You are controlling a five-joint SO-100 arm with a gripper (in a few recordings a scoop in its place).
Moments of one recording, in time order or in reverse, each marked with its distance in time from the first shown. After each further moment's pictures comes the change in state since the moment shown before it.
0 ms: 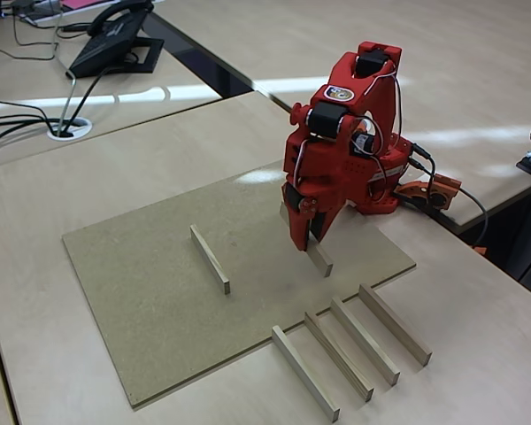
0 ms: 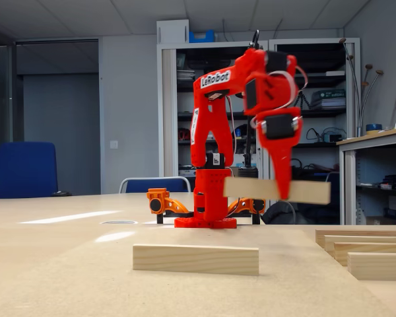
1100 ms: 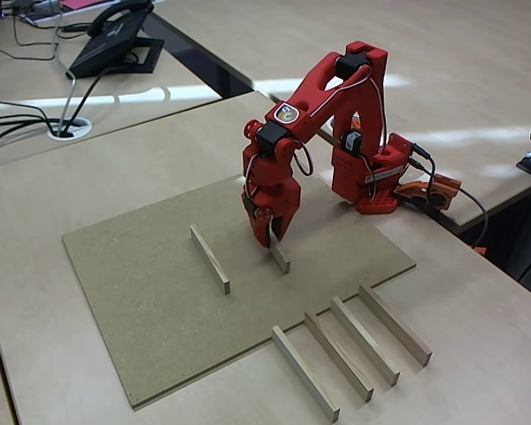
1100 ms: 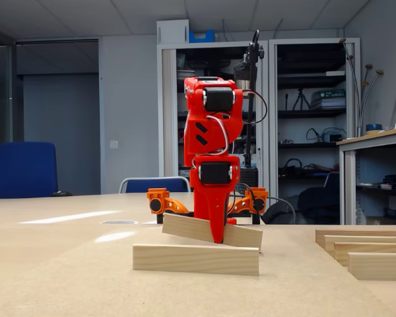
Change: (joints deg) arm 19.0 -7.9 9.2 -11.2 -19.6
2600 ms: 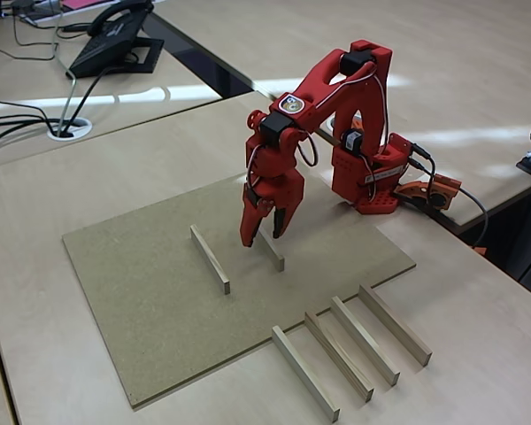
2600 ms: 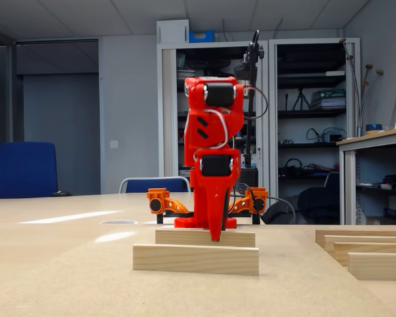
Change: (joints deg) arm -0.5 5.0 -1.3 6.2 2.3
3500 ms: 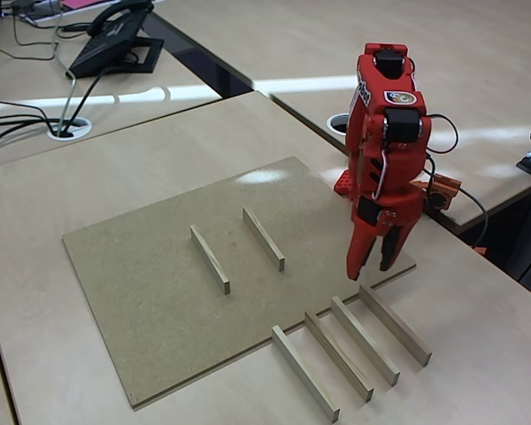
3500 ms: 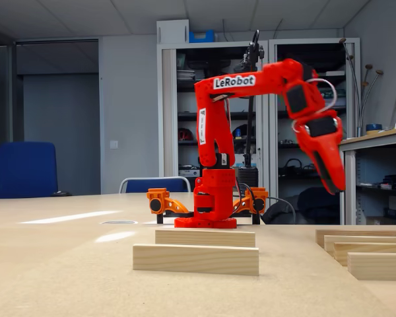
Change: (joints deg) arm -44.6 2.7 -8.3 -3.4 41.7
